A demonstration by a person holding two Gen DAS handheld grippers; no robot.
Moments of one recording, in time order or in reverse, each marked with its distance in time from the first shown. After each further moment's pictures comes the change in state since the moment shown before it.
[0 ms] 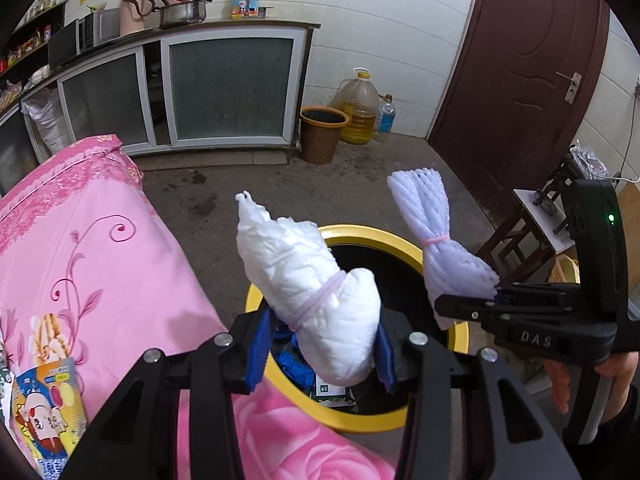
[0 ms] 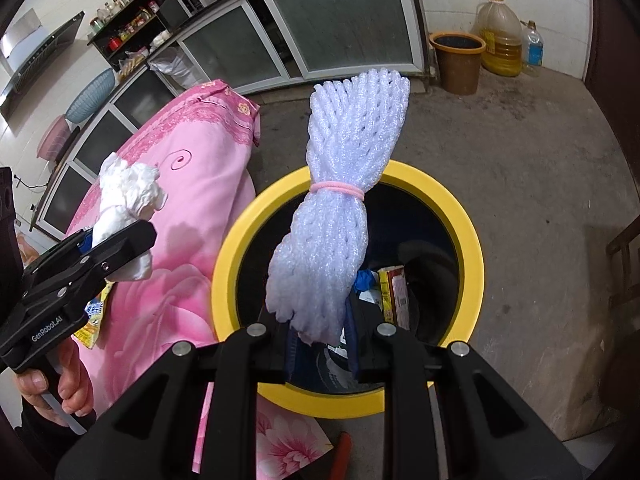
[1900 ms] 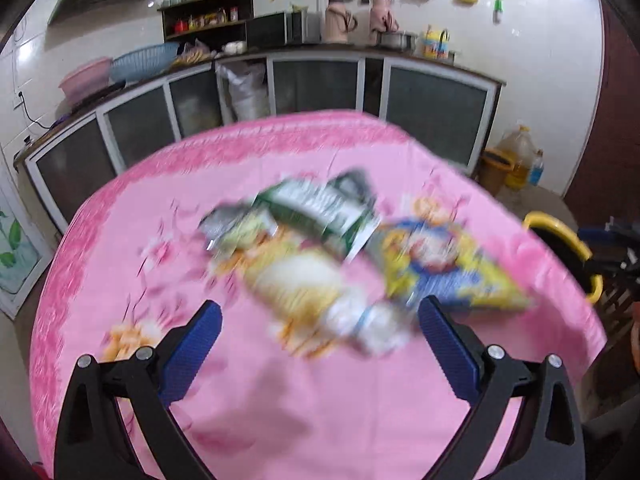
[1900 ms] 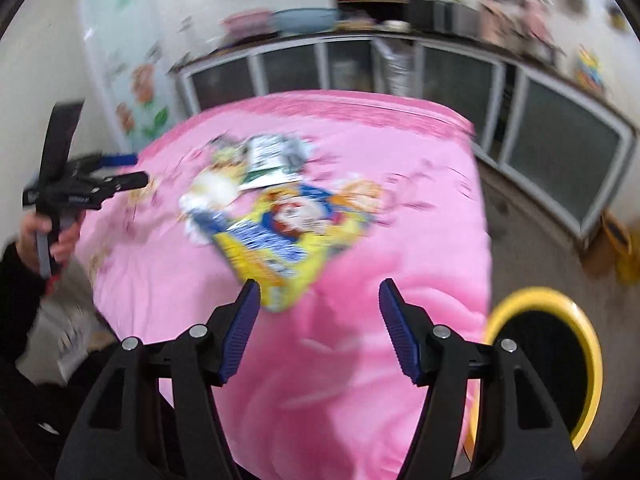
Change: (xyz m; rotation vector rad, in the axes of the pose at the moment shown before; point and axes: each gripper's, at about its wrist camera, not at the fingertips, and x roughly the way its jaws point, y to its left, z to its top) left arm -0.276 0.259 -0.220 -0.271 -0.101 0.479; right arm -0.003 0.284 -0.086 -0.785 -0.094 0.269
